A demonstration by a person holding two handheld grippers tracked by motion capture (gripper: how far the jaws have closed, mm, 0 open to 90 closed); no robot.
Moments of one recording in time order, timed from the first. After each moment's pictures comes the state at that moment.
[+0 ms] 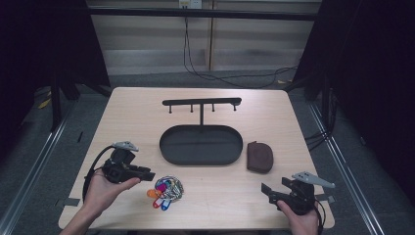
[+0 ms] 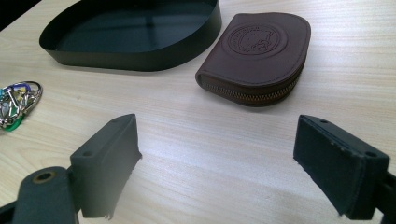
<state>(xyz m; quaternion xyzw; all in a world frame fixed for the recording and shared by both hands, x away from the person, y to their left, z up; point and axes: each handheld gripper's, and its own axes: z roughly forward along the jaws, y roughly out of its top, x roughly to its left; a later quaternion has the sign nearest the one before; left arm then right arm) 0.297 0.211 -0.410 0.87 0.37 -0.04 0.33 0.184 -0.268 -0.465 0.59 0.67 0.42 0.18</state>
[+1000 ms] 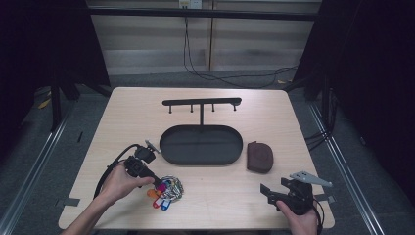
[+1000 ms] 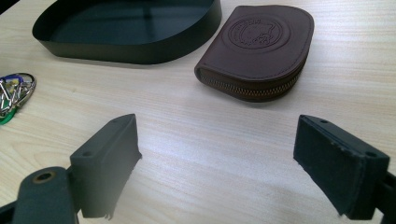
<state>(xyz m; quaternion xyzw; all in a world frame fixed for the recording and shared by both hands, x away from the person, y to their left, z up) 0.330 0.172 -0.451 0.90 0.38 -0.09 0.17 0.186 -0.266 -0.467 0.58 0.68 0.40 0.18</state>
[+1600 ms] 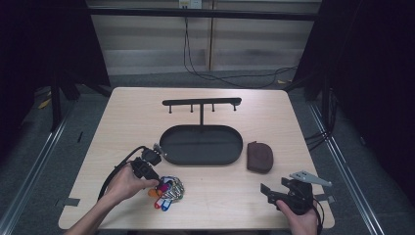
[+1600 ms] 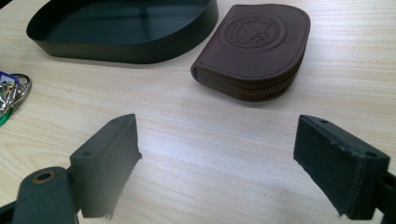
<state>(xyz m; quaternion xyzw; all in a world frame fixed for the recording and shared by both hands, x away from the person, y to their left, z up) 0.331 0.156 -0.461 0.91 0.39 -0.07 0.11 0.187 -0.266 -0.468 0.59 0.68 0.40 0.18</state>
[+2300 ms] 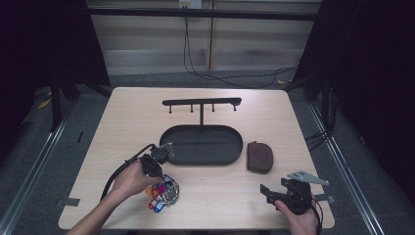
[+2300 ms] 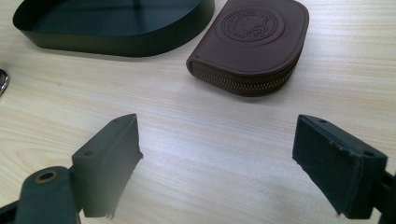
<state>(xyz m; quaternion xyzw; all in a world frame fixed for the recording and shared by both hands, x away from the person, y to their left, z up) 0.341 0.130 -0.465 0.92 0.38 -0.03 0.01 0.189 -0.263 -0.469 0.59 0.69 0.38 0.19</state>
